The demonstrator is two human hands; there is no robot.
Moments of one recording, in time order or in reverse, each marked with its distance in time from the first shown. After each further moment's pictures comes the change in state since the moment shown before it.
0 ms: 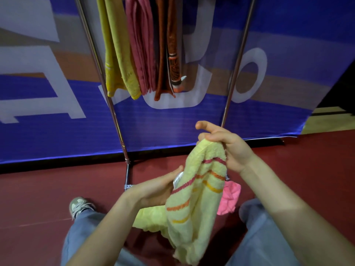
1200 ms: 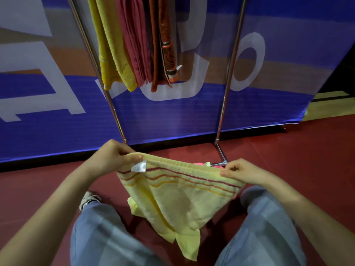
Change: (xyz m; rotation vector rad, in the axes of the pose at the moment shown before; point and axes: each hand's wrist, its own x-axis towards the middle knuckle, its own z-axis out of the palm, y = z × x) left_hand -0.072 0.038 -0.043 1.017 0.802 0.260; right_hand -0.064 0.068 -0.113 -1.083 0.294 0.311
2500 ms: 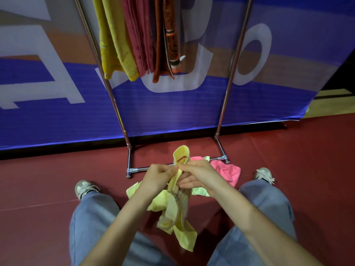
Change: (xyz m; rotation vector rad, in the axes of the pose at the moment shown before) left_hand -0.014 0.012 0.124 -0.590 -0.070 -0.264; right_hand -0.004 -0.098 0.091 0.780 0.004 0.270
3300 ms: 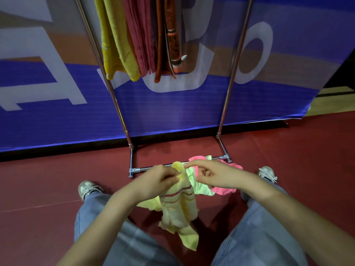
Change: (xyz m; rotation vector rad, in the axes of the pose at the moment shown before) left_hand -0.013 0.014 -0.031 0.668 -0.352 0.419; right_hand 0.001 -0.004 -0.045 -0.996 -0.238 -0.340
